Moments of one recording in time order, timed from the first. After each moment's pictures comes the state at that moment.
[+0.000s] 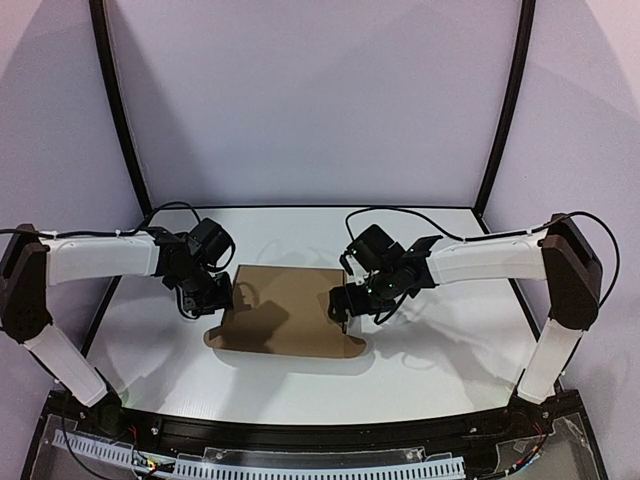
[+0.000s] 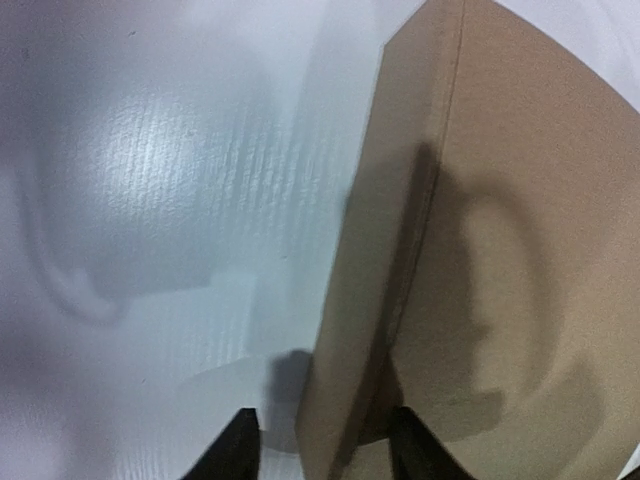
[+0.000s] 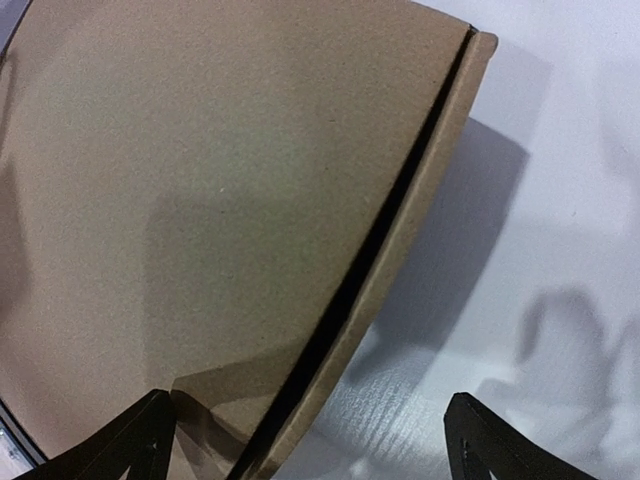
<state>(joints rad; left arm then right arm) -0.64 1.58 1.04 -0.68 -0.07 -0.81 0.86 1.77 1.16 -0.42 0.00 0.47</state>
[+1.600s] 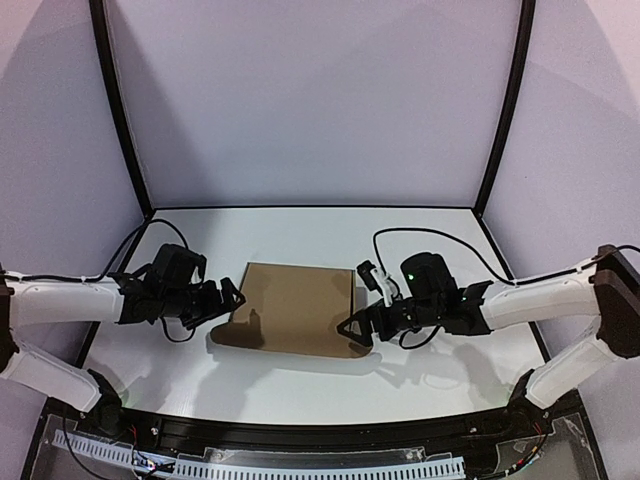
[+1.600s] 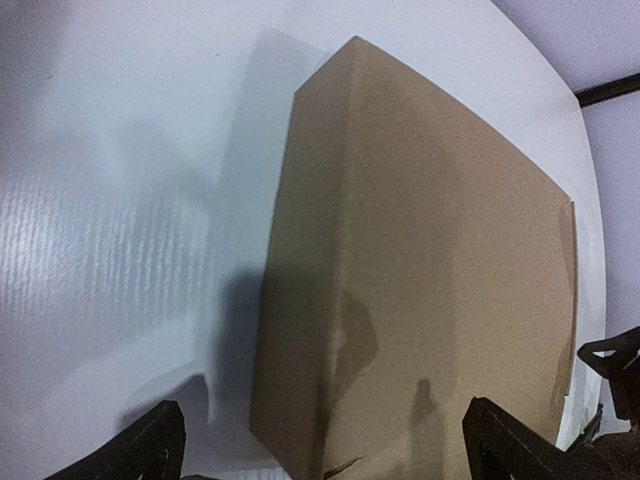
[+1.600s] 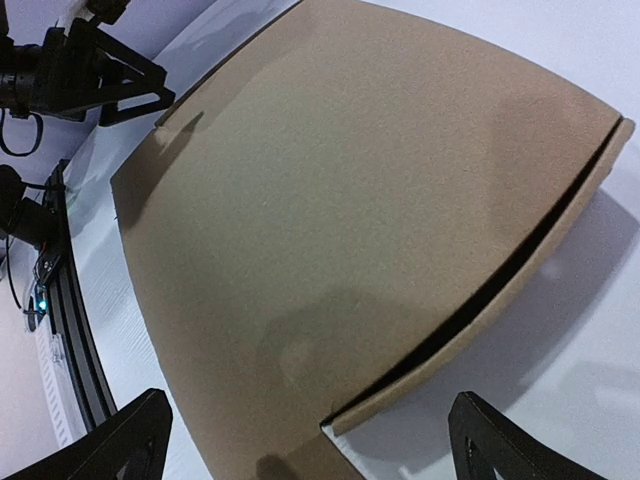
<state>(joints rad) -0.63 1.29 0.62 -0.12 0.02 -0.83 0.84 1.43 0.64 0.17 -0.27 0.32</state>
